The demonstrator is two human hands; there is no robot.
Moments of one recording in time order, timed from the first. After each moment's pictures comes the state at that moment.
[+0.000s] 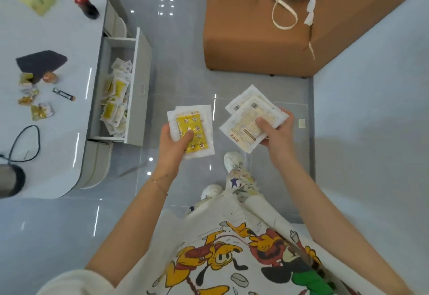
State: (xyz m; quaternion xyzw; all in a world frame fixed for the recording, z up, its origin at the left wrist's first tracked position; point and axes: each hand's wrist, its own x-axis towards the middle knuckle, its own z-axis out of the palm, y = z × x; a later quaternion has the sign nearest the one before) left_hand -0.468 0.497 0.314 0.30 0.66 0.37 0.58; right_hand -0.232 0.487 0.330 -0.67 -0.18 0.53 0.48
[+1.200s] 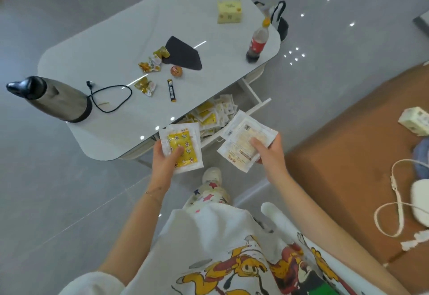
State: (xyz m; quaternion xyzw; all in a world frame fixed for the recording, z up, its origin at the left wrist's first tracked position) left_hand -0.721 0.684 0.276 -0.06 0.71 0.60 0.36; right_hand -0.550 0.883 0.302 -0.55 -0.50 0.66 0.13
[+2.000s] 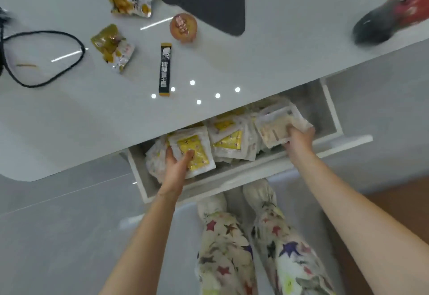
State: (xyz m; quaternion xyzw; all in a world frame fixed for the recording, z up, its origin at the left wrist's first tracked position) left_hand -0.828 0.823 -0.118 -0.27 0.74 0.49 0.38; right_hand -0.753 1.107 -0.137 -0.67 -0.43 0.60 0.04
